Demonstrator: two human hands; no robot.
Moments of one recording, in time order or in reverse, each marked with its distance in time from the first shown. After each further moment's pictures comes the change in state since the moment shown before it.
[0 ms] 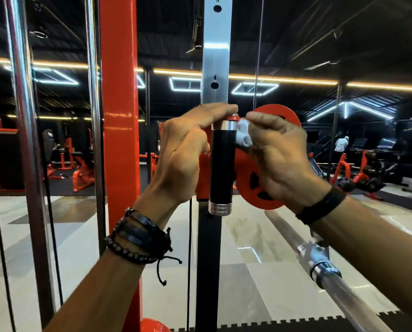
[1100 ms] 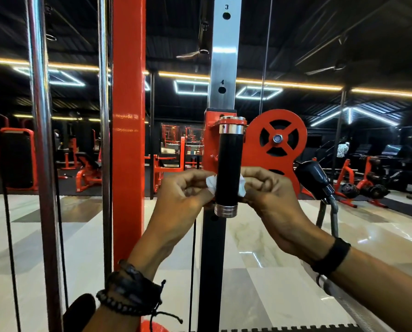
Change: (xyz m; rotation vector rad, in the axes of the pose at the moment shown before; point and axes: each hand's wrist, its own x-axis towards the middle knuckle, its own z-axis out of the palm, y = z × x) left_hand -0.067 -0.006 0.020 -0.346 0.198 -0.612; right_hand -0.041 0.037 -0.035 -0.174 -0.321 0.045
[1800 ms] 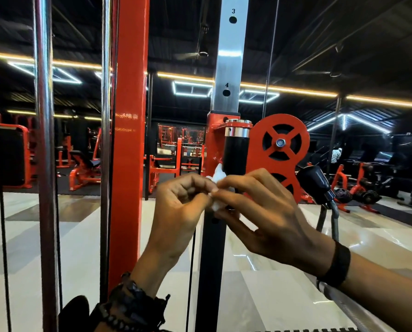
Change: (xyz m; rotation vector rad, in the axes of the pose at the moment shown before) left_hand -0.015 0.003 0.000 -0.123 -0.012 0.230; right_hand -0.009 -0.015 0.006 -1.245 -0.211 -1.113
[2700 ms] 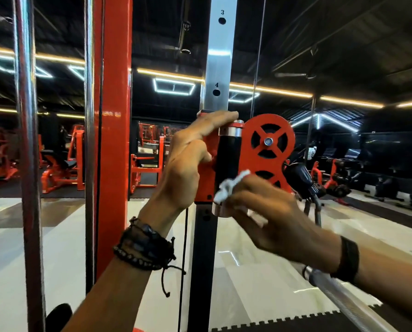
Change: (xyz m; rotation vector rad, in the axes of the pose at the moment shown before) left_hand 0.081 0.023 0.004 0.145 -0.282 0.070; right_hand 0.001 -0.004 -0.019 0.159 -0.145 0.145
